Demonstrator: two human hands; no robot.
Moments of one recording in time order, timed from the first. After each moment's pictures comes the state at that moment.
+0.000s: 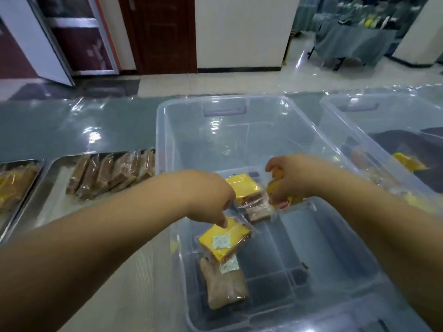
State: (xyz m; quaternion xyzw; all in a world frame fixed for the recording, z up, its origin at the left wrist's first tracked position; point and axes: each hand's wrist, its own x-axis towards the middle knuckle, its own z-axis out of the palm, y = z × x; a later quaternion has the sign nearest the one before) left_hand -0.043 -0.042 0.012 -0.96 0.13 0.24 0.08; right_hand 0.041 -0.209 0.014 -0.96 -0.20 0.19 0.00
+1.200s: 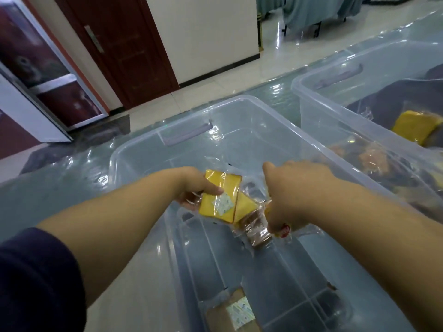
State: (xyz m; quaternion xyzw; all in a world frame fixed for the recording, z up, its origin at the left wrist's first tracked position) left_hand 0.125 -0.013 -0.058 -0.85 -0.23 0.34 -0.33; right_hand 0.054 -0.227 0.010 -0.97 -0.17 0.16 -0.01
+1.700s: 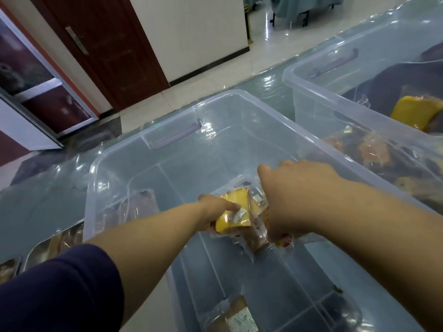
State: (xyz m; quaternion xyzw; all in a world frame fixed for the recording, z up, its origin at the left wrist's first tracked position) left_hand 0.123 -0.047 -0.141 -0.77 -0.32 0.29 -0.47; right_hand 0.059 -0.230 0.010 -0.97 -0.18 0.18 0.00
